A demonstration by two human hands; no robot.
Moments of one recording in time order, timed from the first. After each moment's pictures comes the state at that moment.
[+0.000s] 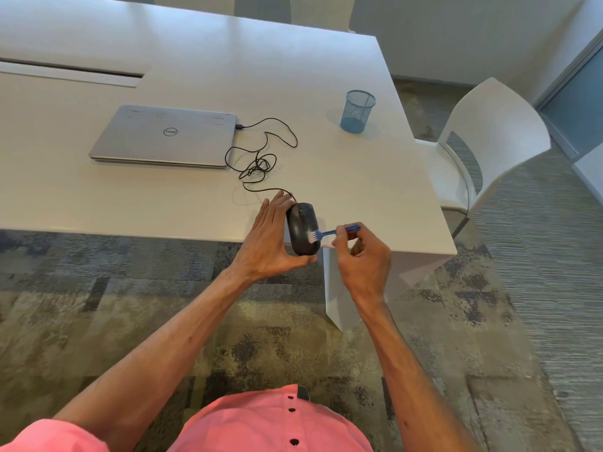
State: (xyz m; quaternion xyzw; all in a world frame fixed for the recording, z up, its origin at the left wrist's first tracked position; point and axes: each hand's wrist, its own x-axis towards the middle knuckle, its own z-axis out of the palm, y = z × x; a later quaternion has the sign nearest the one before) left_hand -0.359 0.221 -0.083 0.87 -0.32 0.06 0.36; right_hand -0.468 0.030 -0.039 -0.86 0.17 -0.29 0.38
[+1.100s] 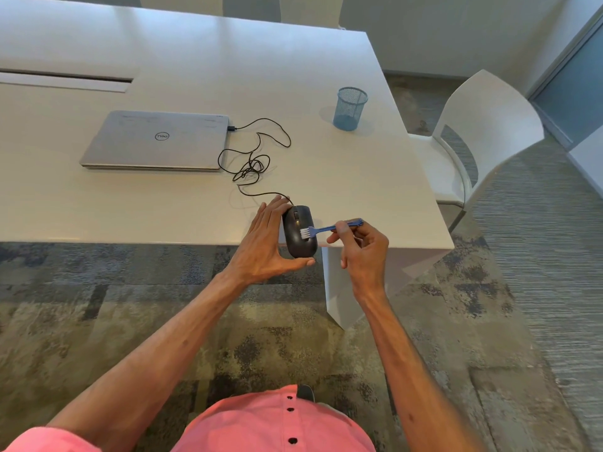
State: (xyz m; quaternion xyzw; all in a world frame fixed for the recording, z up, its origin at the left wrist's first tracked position) left_hand -0.353 0.226 -0.094 0.86 -0.34 0.03 0.38; right_hand -0.464 0.022 -0.034 -0.72 0.18 -0.23 0.63
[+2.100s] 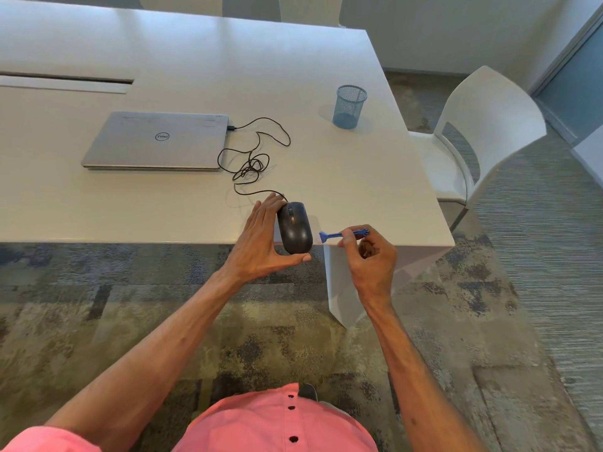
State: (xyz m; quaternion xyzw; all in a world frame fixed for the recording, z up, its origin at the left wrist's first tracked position) left_hand -0.352 0.232 -0.091 0.86 -0.32 0.03 0.39; right_hand -0.479 0.011 -0.052 -0.78 0.15 -0.30 0.53
